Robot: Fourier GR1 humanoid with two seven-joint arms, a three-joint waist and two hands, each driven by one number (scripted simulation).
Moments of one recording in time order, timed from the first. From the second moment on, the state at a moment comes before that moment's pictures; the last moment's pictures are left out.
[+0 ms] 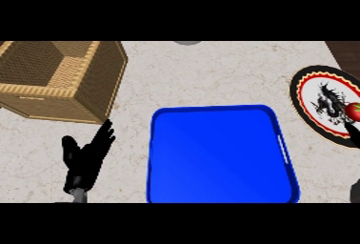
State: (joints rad) left arm 0.04 0.09 -0.07 -1.46 0.09 0.04 0.23; right arm -0.29 -0.18 -0.84 -1.03 0.18 -0.69 -0.28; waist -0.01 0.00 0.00
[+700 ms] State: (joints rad) left arm 0.05 0.08 -0.06 -1.46 0.08 0.03 0.23; right arm 0.06 -0.01 -0.47 -1.39 0.25 -0.84 -0.07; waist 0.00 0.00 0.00
